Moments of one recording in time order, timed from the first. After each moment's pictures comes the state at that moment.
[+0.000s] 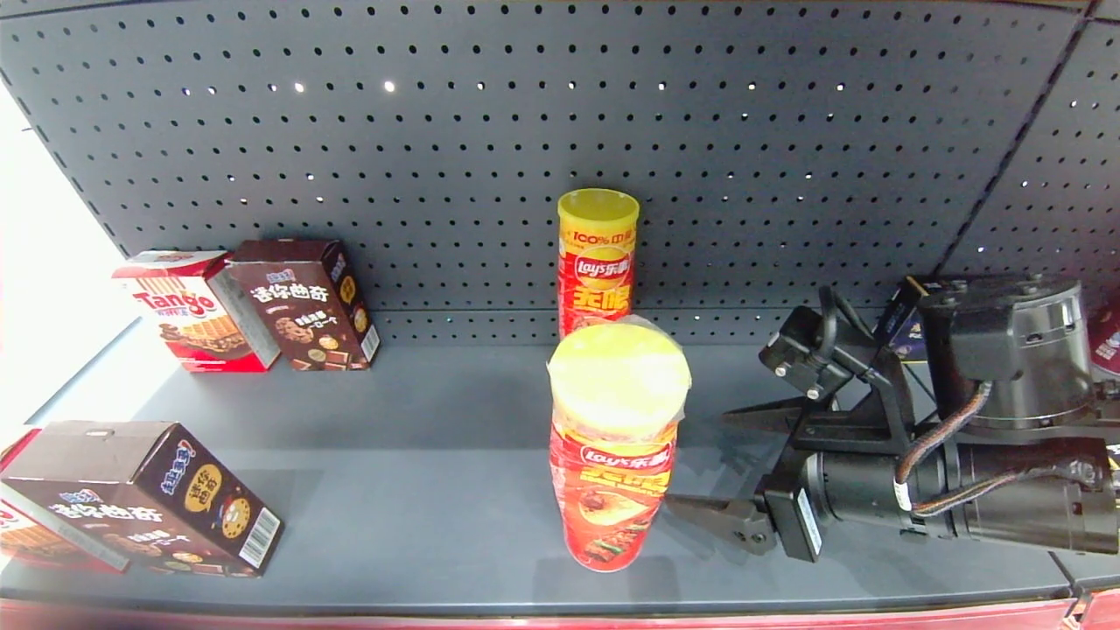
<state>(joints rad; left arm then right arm) -0.01 0.01 0.00 0.00 0.04 0.00 0.72 1.50 -0.83 -0.22 0.13 -0.15</state>
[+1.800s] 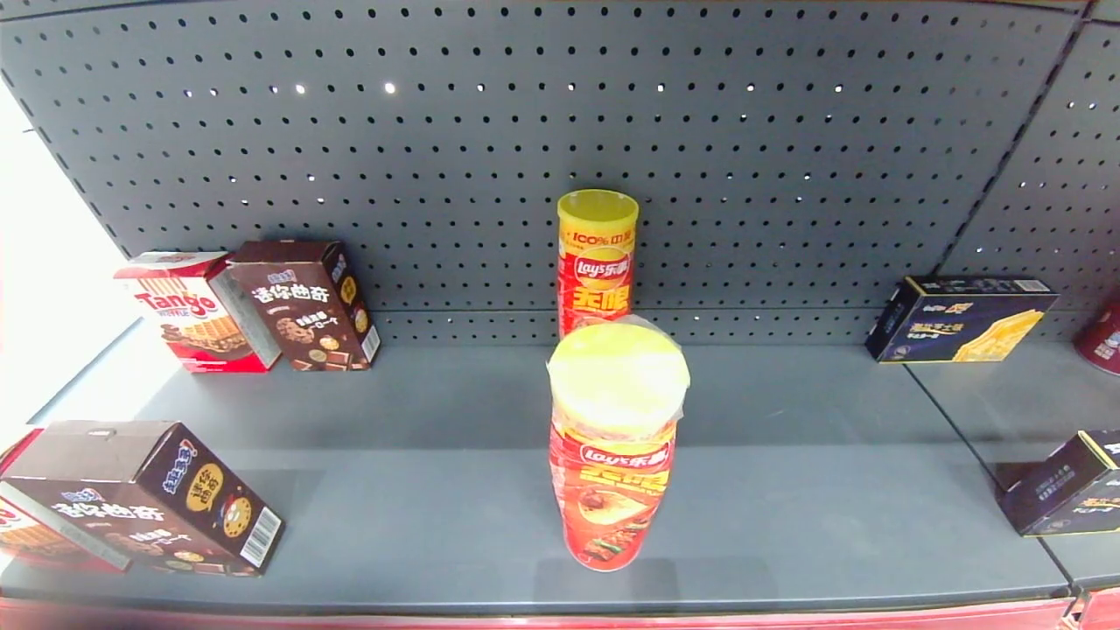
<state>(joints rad) -0.01 0.01 0.00 0.00 0.04 0.00 0.14 0.12 -0.03 0.00 -0.07 0.00</state>
